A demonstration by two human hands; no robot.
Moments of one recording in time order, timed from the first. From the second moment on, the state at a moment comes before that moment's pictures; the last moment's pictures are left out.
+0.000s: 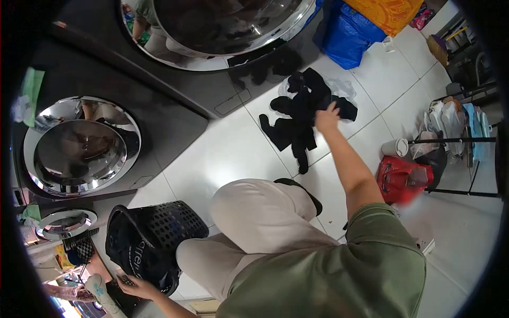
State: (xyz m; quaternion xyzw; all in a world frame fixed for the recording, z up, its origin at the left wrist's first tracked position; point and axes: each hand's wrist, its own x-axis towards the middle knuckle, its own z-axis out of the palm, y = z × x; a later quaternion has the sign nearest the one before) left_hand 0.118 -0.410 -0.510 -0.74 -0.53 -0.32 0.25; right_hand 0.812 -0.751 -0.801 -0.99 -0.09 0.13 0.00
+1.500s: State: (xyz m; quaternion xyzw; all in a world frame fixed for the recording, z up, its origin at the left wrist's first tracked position) left_hand 0.417 -0.578 -0.448 -0.91 -0.12 -0.30 -0.26; right_hand 0.620 -0.685 -0.435 -0.26 -0.50 0.20 0.80
